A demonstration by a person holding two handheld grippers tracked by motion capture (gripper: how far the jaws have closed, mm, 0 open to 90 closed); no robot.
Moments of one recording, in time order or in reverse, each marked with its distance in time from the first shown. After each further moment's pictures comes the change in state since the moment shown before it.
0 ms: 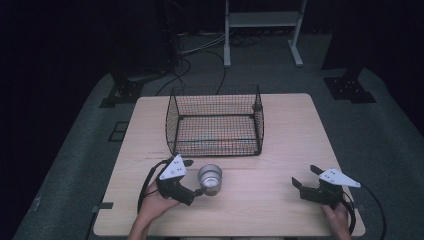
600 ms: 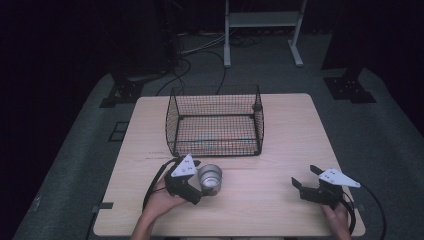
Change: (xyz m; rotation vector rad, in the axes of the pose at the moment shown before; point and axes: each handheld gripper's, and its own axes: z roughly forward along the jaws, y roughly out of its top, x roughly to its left) left arm 0.001 0.005 0.022 0.072 -0.038 0.028; right arm 0.000 0.000 0.000 0.000 0.003 -0.004
